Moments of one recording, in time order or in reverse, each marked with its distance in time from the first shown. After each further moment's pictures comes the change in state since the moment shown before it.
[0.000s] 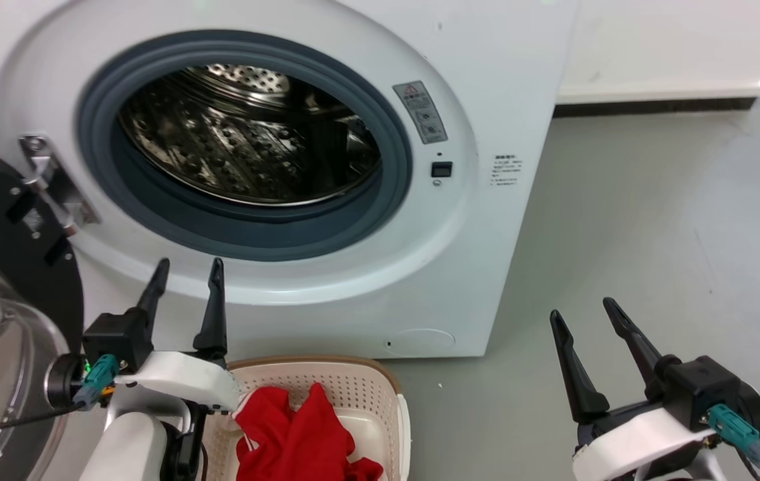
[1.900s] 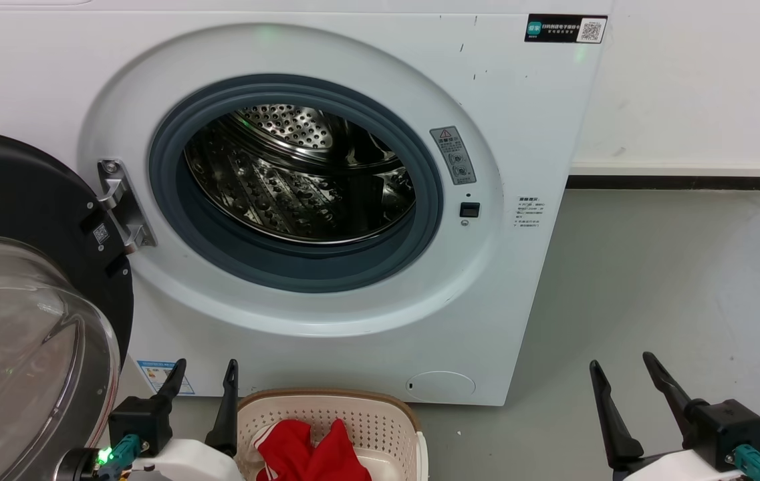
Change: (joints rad) left arm 0.272 0.034 -0.040 -0.202 0.026 0.066 0.152; right arm 0.133 0.000 -0.098 -0.019 -0.043 0.000 0.041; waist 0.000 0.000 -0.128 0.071
